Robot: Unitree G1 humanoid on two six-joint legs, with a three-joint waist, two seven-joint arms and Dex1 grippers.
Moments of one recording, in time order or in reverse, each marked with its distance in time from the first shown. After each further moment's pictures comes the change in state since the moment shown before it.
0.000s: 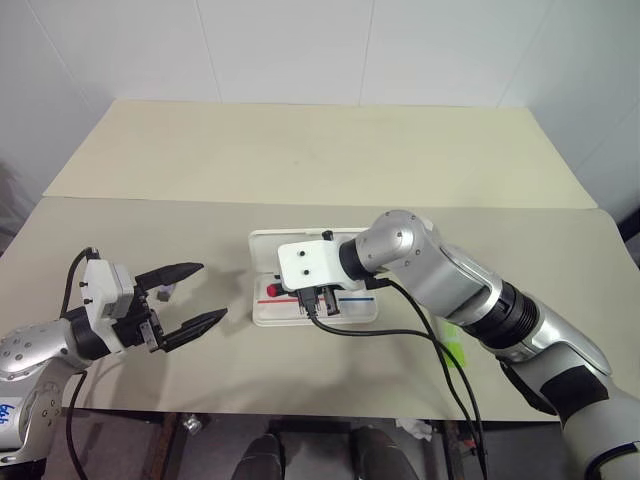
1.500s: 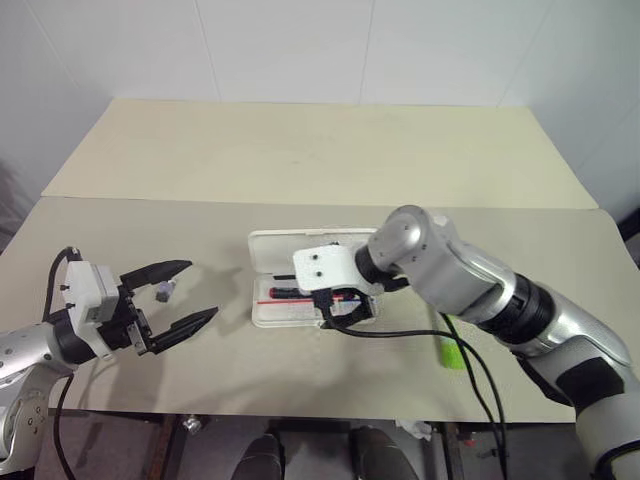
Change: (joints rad) left arm 0.020 -0.001 0.052 -0.034 -0.006 -0.005 -0.011; right arm -0.023 -0.124 0.031 -0.081 0.064 0.215 0.203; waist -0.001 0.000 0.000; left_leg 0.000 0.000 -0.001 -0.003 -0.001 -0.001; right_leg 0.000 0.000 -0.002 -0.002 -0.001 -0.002
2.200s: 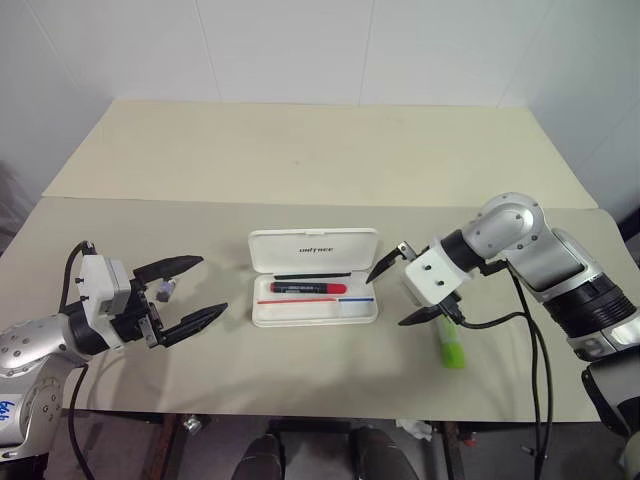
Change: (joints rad) left arm -0.055 -0.010 -0.049 0.038 0.008 -0.021 0.001; right arm 0.163 -0.200 -0.240 0.523 0.055 -1.179 0.263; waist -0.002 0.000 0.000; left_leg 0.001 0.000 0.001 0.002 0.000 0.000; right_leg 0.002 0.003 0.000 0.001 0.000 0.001
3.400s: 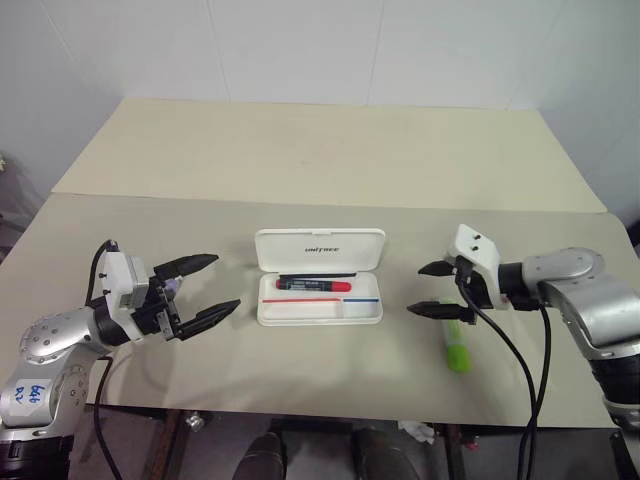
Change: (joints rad) left arm -0.093 -0.039 -0.107 0.111 0.018 -0.055 -0.042; right arm 0.468 -0.070 -0.460 -0.411 0.231 1.049 -0.407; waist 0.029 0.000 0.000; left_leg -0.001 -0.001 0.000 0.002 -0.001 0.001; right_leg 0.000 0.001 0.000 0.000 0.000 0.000
